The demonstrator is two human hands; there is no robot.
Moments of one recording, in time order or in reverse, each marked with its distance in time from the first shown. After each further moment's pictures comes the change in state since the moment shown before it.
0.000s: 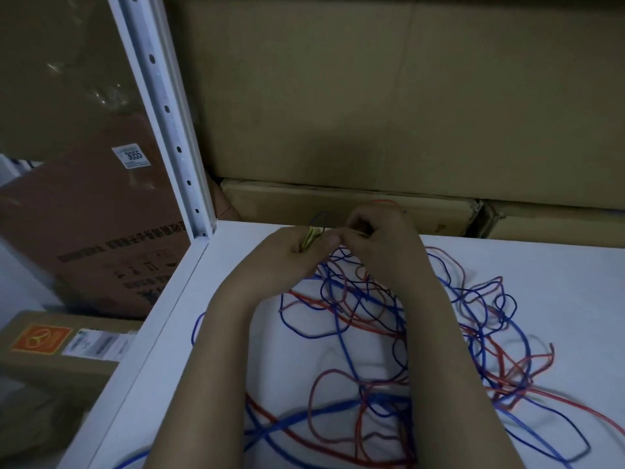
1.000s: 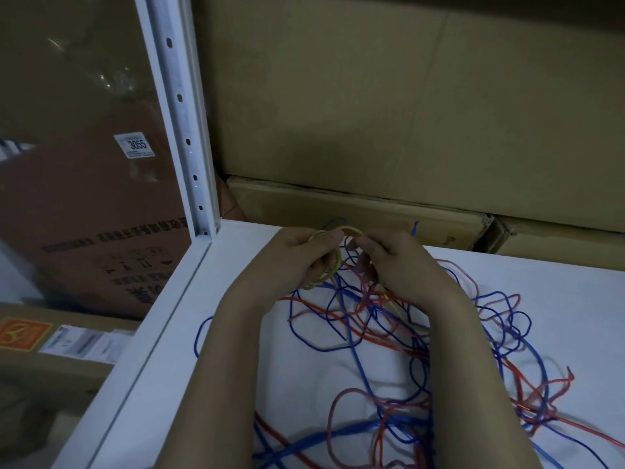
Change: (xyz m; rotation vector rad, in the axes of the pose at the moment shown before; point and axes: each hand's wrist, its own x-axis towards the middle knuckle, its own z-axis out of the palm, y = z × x) left_hand 0.002 -0.010 -0.010 -0.445 -0.015 -0.068; right_hand 0.004 0.008 0.006 0.113 -0.289 0.236
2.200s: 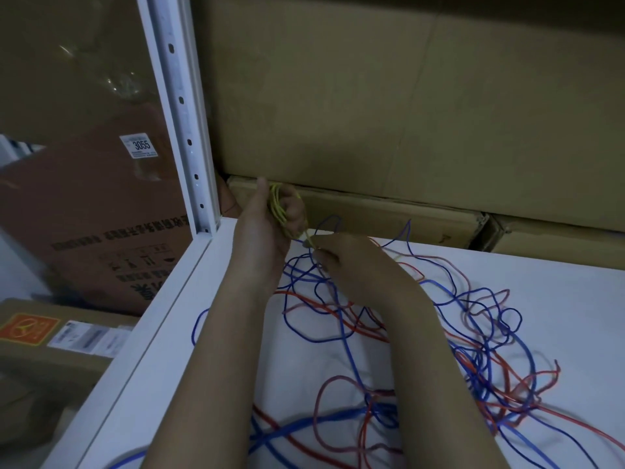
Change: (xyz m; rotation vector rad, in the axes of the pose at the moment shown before) left_hand 0.012 0.018 0.008 -0.740 0.373 0.151; right_hand -0.005 -0.032 0.022 -0.309 -0.170 -0.195
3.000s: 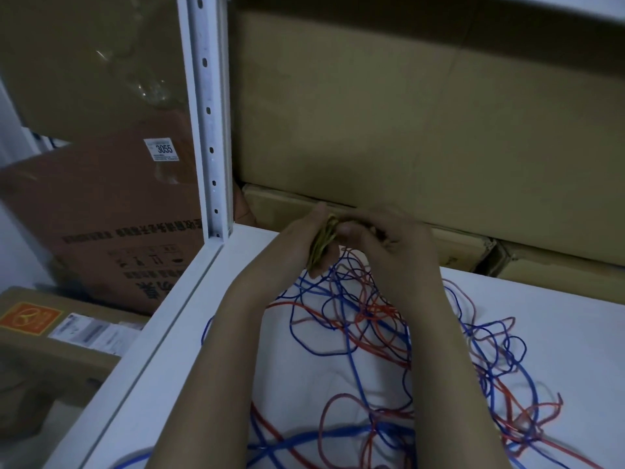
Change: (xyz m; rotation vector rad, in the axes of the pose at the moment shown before) left_hand 0.025 -0.008 -0.018 0.677 -0.243 -0.168; right_hand -0.007 -0.013 -0.027 0.162 0.570 -0.178
